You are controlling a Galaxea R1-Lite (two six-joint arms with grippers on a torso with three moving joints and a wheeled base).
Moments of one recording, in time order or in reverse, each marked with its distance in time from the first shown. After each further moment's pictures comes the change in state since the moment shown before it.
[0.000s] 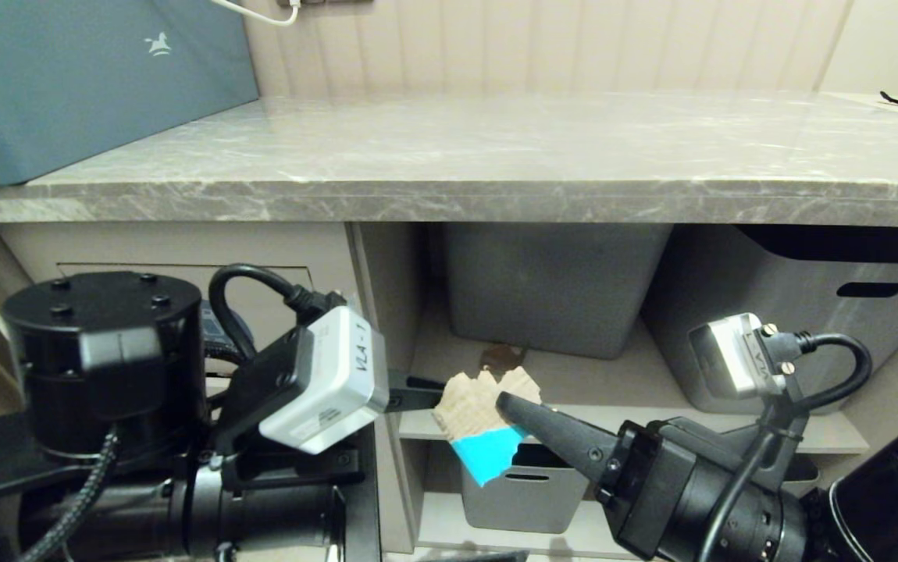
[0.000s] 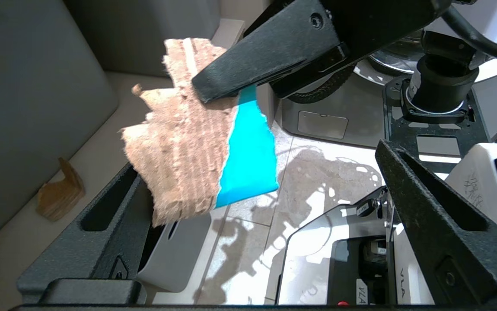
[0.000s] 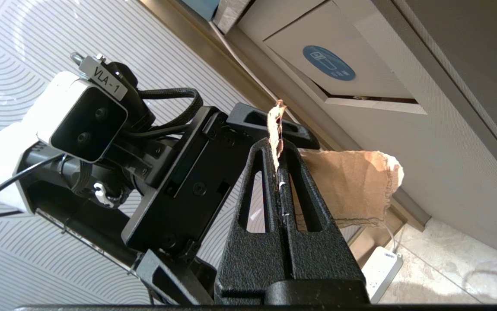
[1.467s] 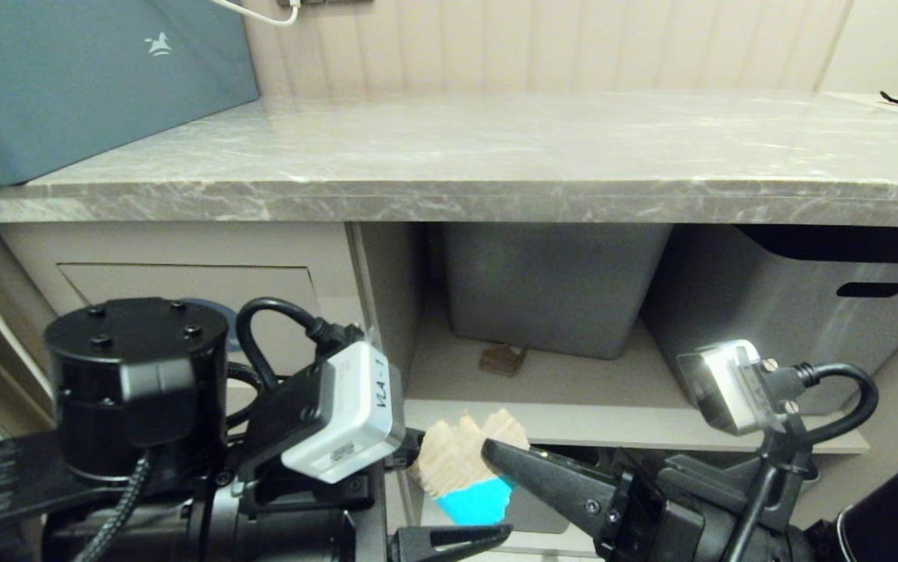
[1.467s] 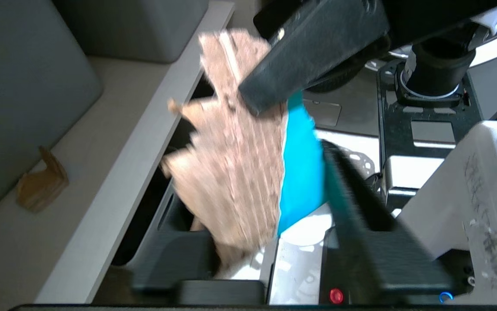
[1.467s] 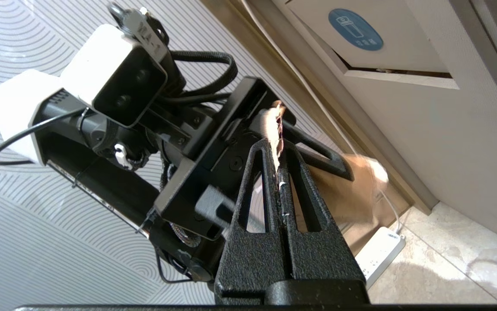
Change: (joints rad) left arm -0.013 0.022 0.033 -0.013 -0.001 0.008; right arm 0.048 -0.006 0.030 0.000 0.053 -0.050
